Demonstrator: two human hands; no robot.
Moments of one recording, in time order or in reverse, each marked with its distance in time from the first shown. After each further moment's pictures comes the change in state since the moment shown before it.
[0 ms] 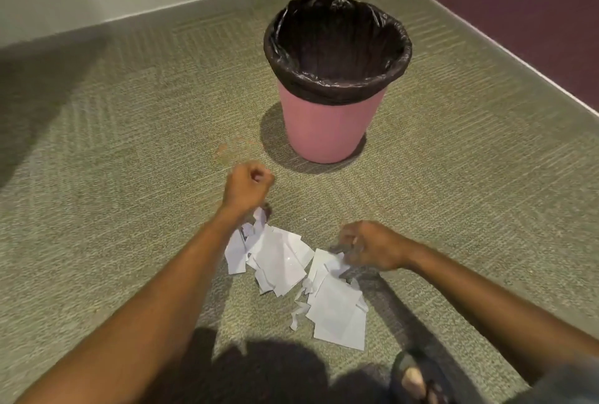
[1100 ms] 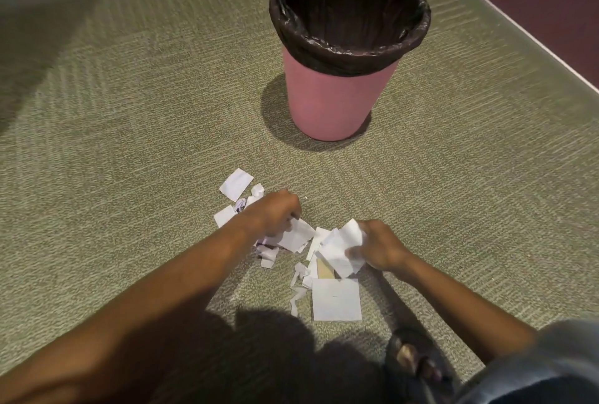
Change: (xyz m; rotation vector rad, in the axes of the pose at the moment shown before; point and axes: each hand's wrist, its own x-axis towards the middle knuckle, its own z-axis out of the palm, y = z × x) left_hand -0.019 -0.057 0.048 0.855 -0.612 0.326; right_hand 0.011 0.030 0.064 0.345 0.250 0.307
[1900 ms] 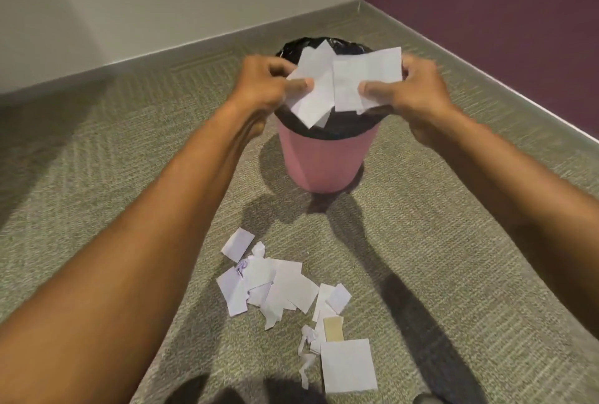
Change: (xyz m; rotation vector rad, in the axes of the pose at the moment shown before) left_hand 0.023 0.066 -0.268 -1.013 0.713 -0.042; right_hand 0.013 -0.202 -0.216 0.650 0.466 -0.501
